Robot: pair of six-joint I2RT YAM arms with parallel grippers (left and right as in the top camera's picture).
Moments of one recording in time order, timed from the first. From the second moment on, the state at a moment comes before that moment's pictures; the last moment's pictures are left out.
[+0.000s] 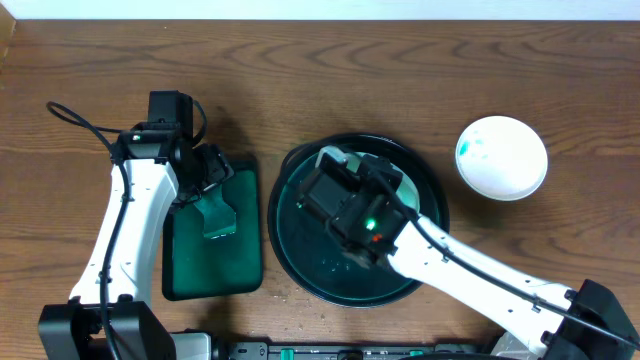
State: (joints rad) left arm 0.03 1.50 1.17 -1.02 -0.01 -0.54; right arm 0.97 1.59 1.20 -0.73 0.98 -0.39
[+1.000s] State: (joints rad) left arm 0.03 1.50 1.17 -1.02 -0.01 -0.54; right arm 1.12 1.59 1.20 -0.46 1.51 -0.88
